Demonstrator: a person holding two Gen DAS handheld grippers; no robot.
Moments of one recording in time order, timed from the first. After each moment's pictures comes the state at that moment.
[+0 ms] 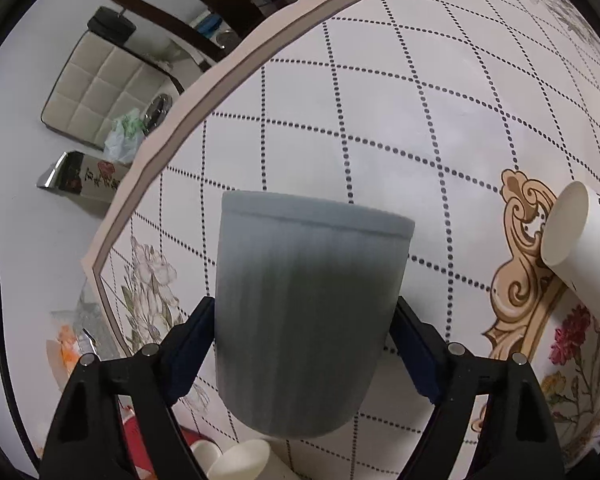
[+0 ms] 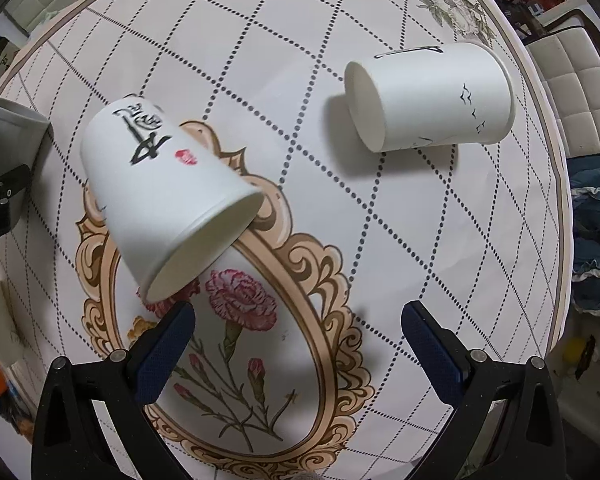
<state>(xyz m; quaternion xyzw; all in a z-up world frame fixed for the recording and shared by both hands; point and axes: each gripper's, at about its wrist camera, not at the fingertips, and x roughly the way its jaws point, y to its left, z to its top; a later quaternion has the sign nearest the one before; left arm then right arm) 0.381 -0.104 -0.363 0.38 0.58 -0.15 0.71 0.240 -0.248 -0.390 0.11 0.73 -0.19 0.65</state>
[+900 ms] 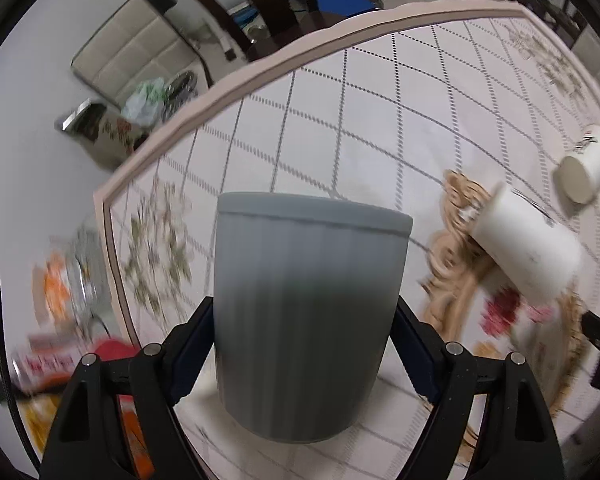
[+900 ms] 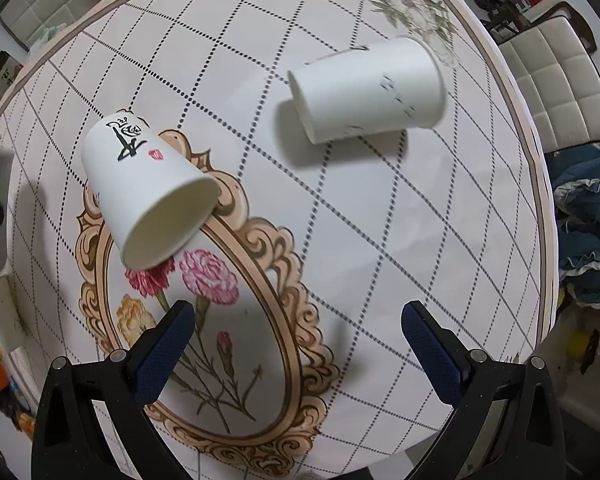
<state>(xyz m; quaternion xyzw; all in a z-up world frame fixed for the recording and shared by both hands) 0.320 -0.080 -0.298 0.26 0.61 -0.12 0.74 0.213 -0.282 -0.328 0.12 0.71 -0.19 0.66</state>
